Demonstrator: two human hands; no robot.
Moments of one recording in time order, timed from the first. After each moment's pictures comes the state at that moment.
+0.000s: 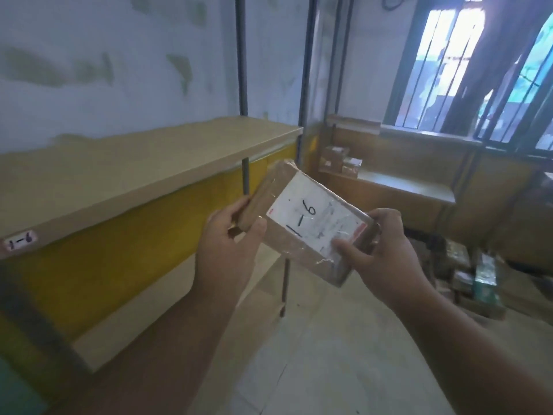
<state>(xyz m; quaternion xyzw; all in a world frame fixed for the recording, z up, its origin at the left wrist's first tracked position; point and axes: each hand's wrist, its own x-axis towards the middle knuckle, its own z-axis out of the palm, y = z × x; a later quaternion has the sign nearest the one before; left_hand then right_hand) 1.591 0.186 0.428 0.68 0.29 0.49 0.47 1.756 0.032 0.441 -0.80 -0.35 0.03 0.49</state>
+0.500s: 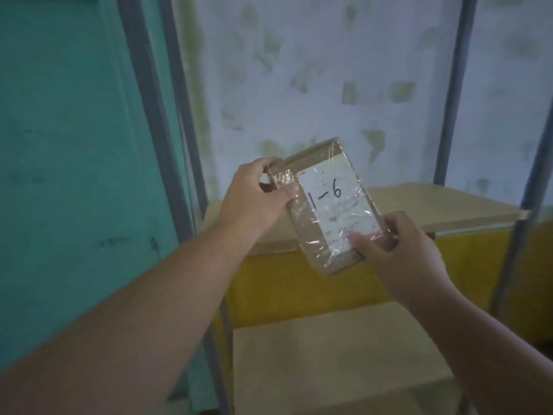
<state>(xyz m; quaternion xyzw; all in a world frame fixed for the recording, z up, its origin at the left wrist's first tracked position) 1.552 0.234 0.584 0.62 0.52 0.57 0.15 1.770 0.204 0.531 -0.59 -0.63 0.15 0.48</state>
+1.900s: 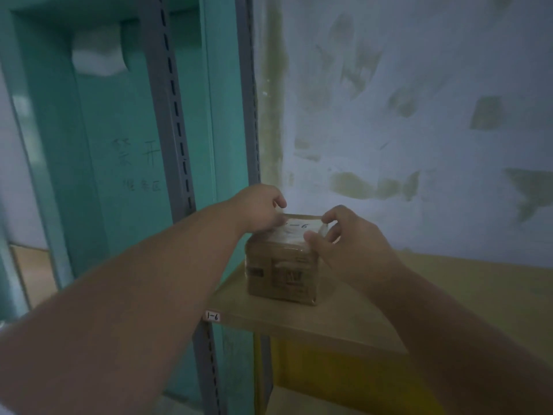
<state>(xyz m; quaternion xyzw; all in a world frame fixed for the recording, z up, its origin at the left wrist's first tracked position) 1.463 0.391 0.632 0.58 0.77 0.25 -0.04 1.665 0.419 0.592 -0.37 -0.84 0.19 0.36</state>
